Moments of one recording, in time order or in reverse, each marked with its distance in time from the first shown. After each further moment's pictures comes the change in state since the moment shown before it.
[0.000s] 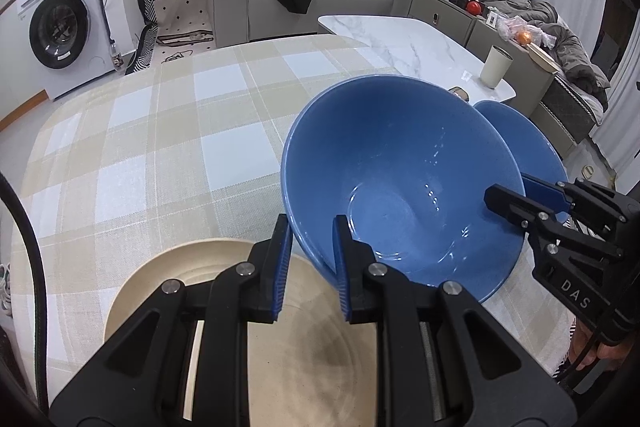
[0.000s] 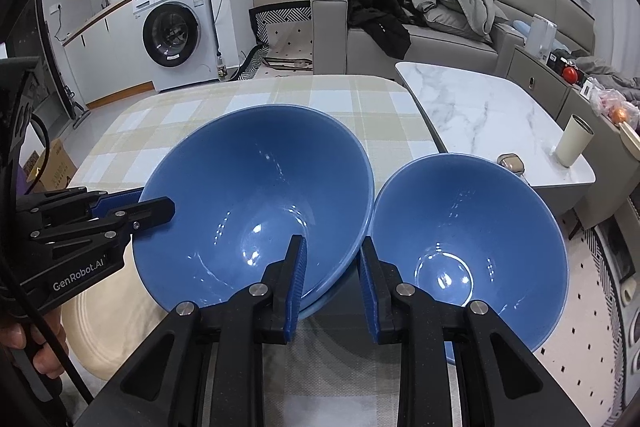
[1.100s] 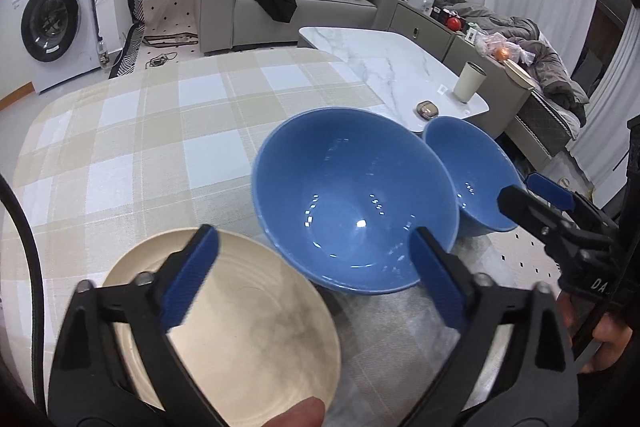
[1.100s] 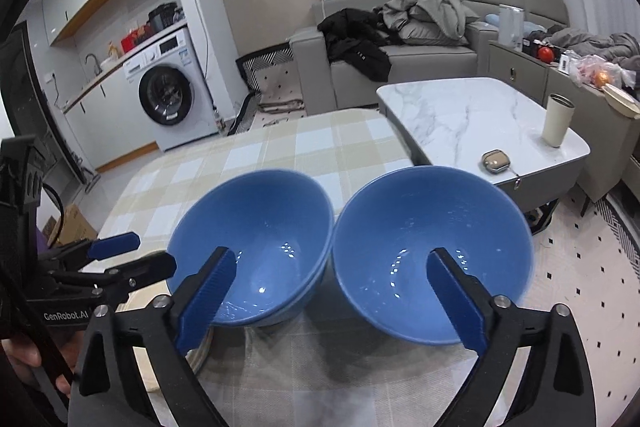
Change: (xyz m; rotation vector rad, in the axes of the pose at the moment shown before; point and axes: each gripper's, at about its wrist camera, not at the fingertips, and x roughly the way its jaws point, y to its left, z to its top) left arm -0.045 -0.013 -0.005 -0.030 -0.037 -0.095; right arm -0.057 -0.050 -0.013 0.190 -0.146 0.058
